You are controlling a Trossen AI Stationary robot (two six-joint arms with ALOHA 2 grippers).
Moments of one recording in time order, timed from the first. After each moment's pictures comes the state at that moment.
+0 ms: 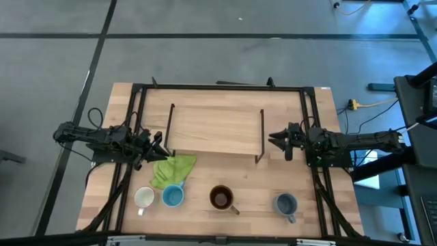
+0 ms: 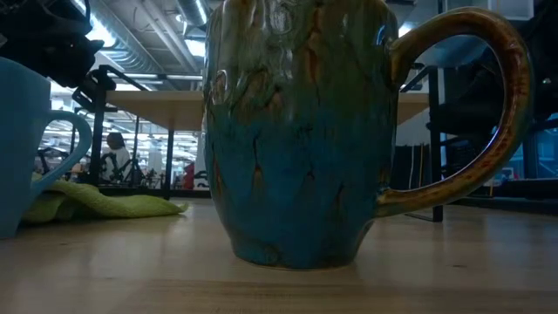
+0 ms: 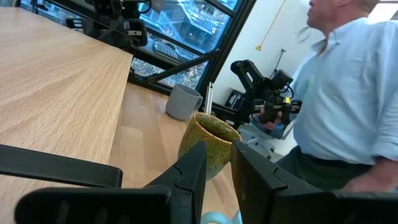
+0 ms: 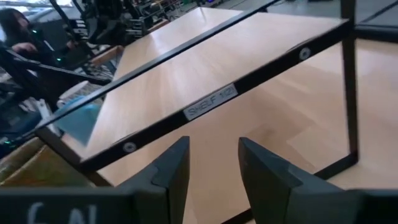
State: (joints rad) left arm -0.15 0.02 0.01 0.04 0.17 -0.46; right arm 0.01 0.27 0.01 0.06 0.19 0.50
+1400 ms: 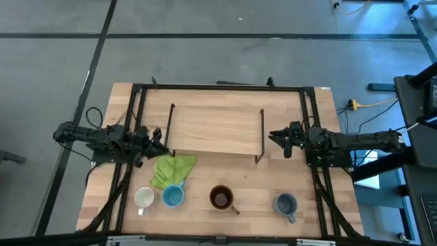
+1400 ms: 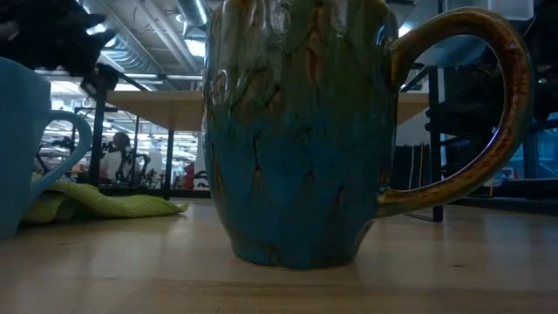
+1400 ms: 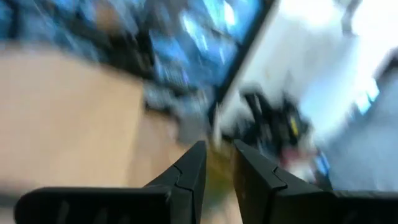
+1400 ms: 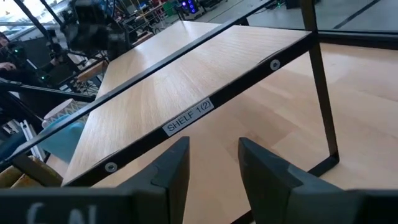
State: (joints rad) left arm -0.15 0.01 0.01 0.18 0.02 -0.46; right arm 0.01 0.27 0.01 0.07 0.27 0.54
